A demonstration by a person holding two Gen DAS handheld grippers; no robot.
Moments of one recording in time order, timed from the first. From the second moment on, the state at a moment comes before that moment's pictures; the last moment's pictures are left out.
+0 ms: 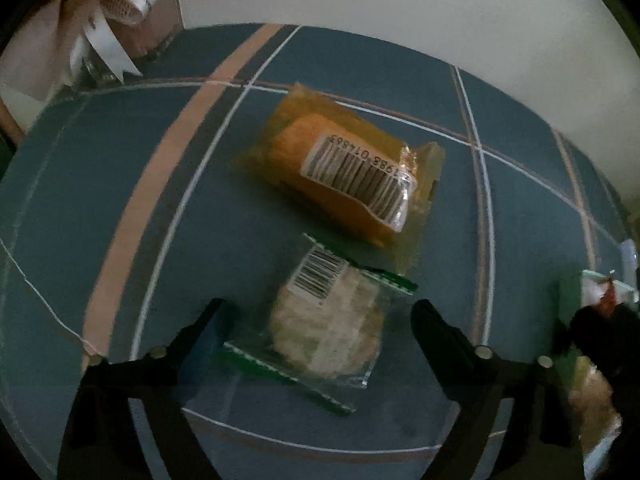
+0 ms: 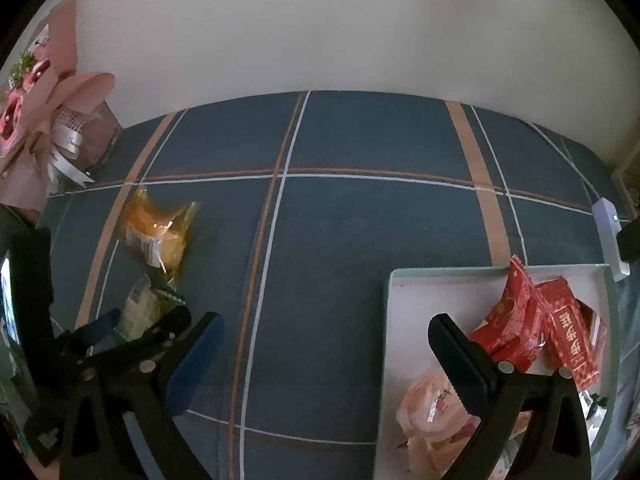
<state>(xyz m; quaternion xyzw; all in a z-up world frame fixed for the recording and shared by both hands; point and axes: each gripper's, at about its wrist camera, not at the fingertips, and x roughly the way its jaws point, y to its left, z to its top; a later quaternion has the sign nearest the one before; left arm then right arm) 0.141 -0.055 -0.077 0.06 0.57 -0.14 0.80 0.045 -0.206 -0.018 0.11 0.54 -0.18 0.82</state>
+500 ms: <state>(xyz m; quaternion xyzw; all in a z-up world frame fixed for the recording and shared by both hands) 0.153 -0.012 -0.064 0.00 0.57 -0.13 0.81 0.075 -0.190 -0.020 0.12 0.55 -0.16 0.81</state>
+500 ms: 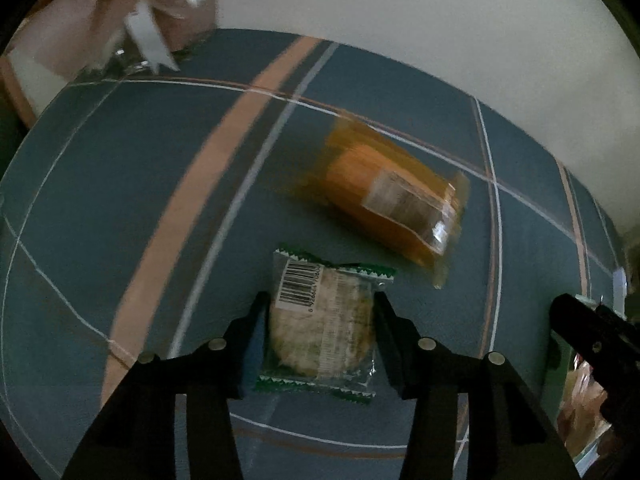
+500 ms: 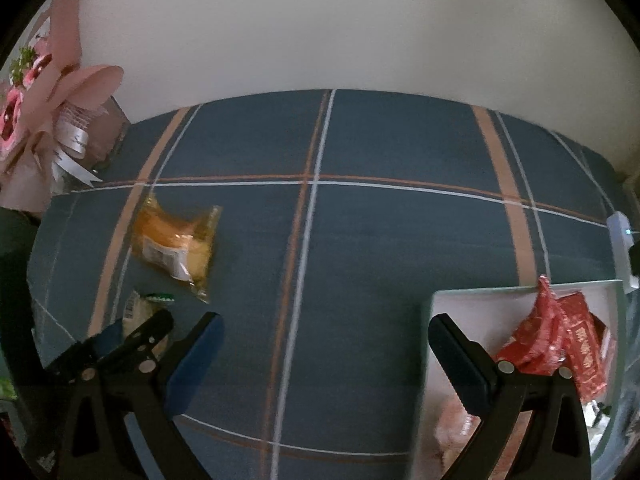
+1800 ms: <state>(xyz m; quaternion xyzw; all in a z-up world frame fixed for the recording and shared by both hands) 0.174 0.070 -0.061 -0.09 0.54 -0.06 0.84 0.186 -0.088 -0.067 -0.03 0.61 0.00 0.79</state>
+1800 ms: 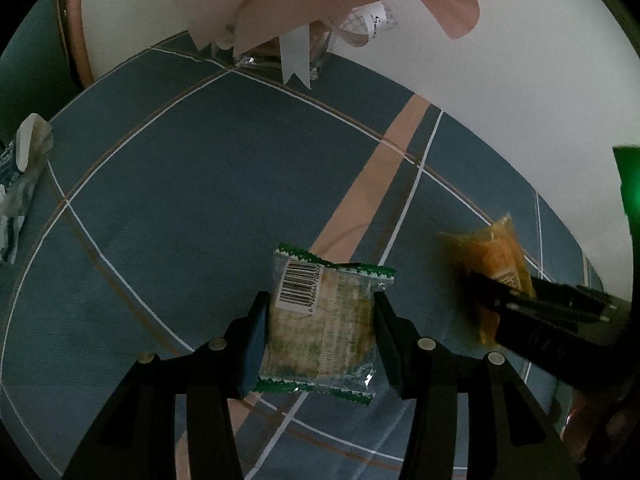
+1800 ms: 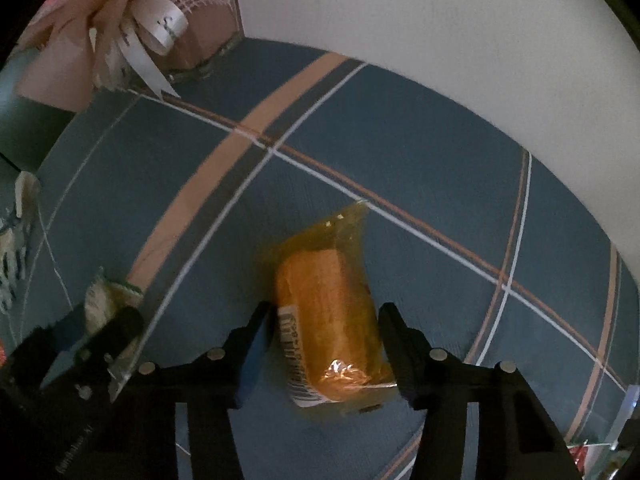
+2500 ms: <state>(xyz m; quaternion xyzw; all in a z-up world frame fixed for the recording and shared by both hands) 0.133 0.014 0.007 -0.05 0.52 -0.12 0.84 0.077 -0.161 0.017 0.11 0.55 -0.11 0.82</state>
